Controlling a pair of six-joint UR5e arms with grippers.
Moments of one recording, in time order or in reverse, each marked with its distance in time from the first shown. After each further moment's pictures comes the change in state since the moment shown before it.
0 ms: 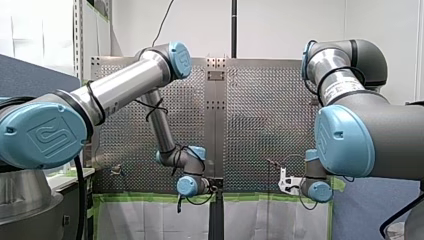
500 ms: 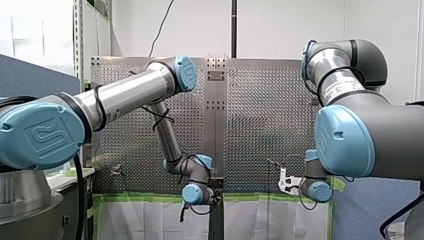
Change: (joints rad) left arm -0.028 -0.099 0.126 -0.123 -0.004 0.018; right arm 0.001 0.000 0.000 -0.001 0.002 0.003
